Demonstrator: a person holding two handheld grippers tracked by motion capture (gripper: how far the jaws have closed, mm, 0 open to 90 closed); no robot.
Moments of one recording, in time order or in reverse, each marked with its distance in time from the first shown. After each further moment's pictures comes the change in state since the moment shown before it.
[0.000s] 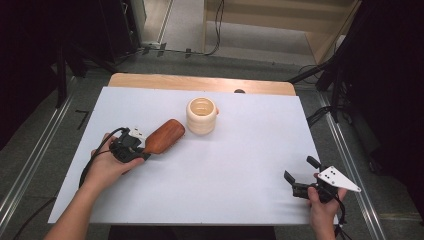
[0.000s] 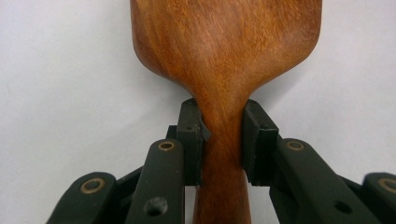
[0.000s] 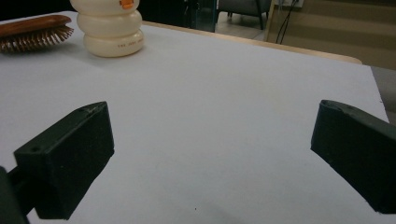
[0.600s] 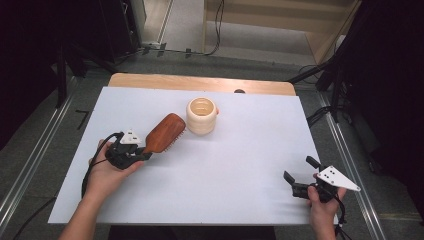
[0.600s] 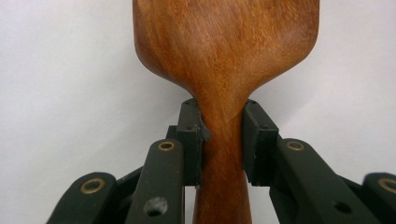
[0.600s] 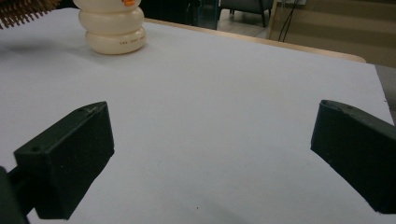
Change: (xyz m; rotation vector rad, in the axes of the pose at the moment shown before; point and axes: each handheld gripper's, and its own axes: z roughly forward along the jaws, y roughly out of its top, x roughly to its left) left arm -0.022 -0.011 -0.021 -0.198 0.029 -0.039; right arm 0.001 0.001 0.001 0.013 0.004 -0.003
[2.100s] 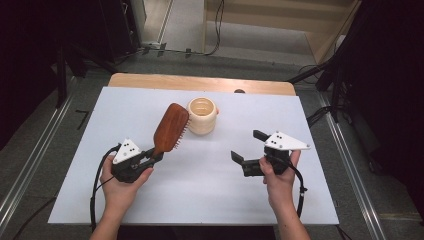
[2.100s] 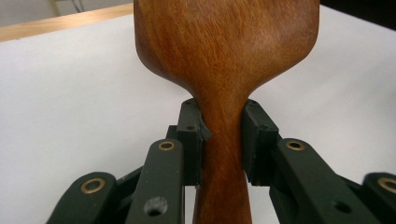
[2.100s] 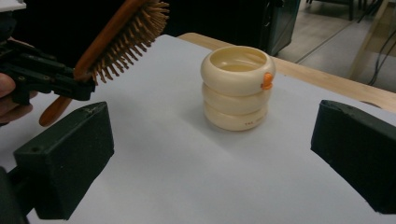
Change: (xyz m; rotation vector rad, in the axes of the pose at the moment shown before) left arm -0.052 -0.004 -0.014 -0.362 -0.003 -0.108; right arm 0.113 0.129 0.072 0.067 0.275 -0.021
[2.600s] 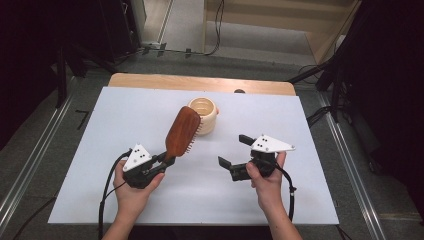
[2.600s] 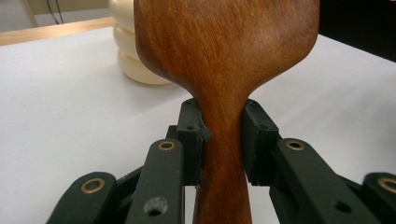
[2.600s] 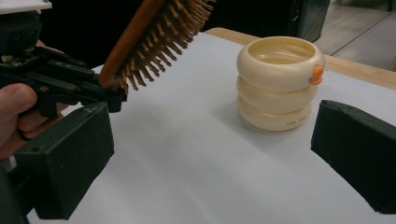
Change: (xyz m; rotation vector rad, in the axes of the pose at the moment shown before) left arm -0.028 -0.003 0.013 -0.060 -0.056 0.002; right arm 0.017 -0.009 0.022 0.012 0.093 0.020
